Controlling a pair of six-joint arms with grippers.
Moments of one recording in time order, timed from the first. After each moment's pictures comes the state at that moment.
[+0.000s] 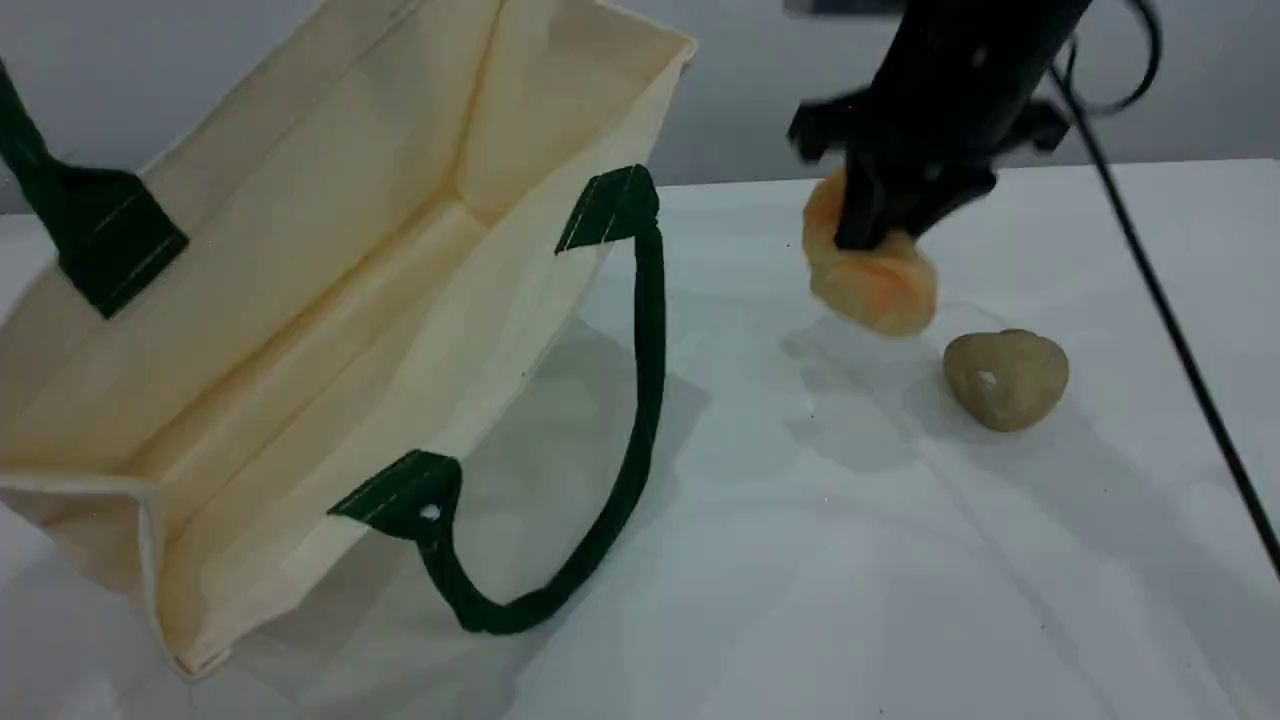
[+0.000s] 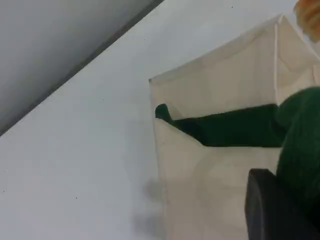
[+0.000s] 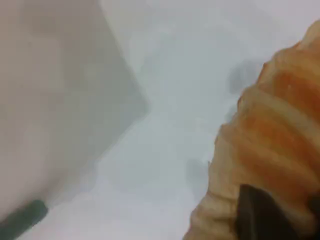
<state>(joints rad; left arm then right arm) -0.16 1.56 -1.77 -0.27 1.22 0.60 0.32 2.08 -1.48 0.32 0.75 -0.23</state>
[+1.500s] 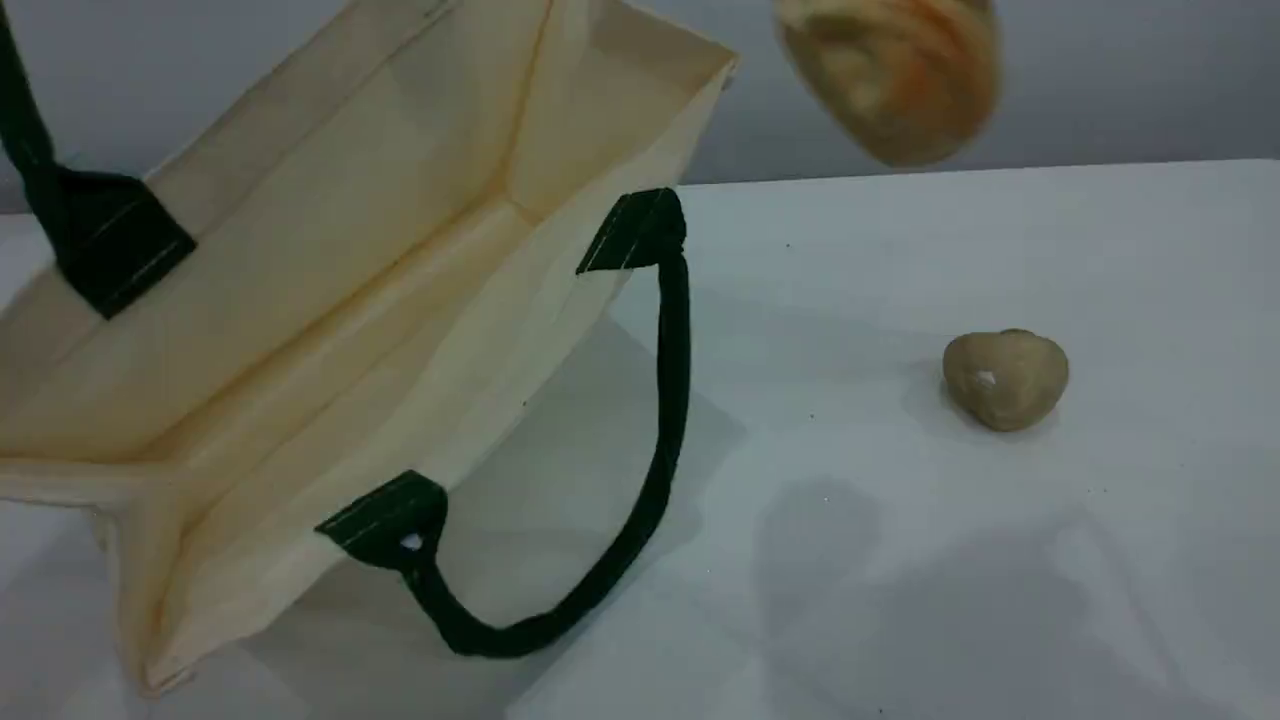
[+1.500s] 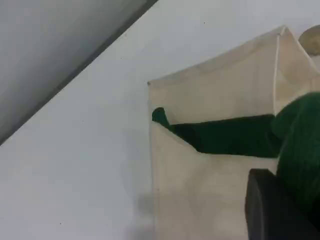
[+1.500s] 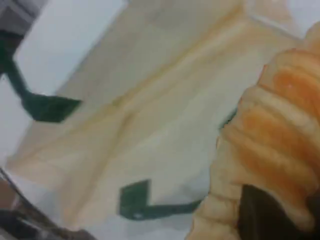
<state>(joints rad) -0.16 1.56 -1.77 -0.35 1.22 0.67 0.53 1.28 -0.89 0.72 0.50 -0.34</state>
